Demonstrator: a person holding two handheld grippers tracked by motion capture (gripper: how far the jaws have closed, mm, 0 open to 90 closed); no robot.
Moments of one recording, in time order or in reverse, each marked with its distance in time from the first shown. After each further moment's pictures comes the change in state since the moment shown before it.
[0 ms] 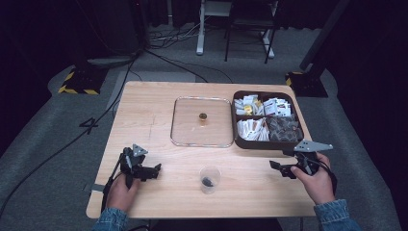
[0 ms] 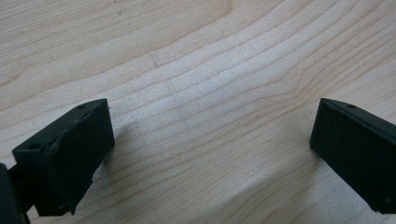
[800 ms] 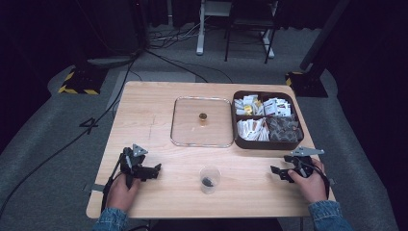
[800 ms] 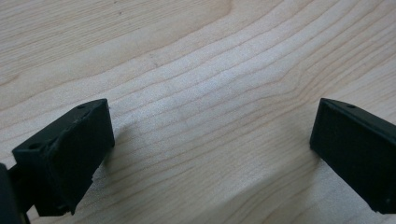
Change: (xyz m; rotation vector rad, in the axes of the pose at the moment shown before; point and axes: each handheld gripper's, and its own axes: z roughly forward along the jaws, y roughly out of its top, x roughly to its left) left arm 0.000 0.000 0.000 0.000 0.000 0.000; right arm -0.025 -0.046 0.037 0.094 -0.058 0.056
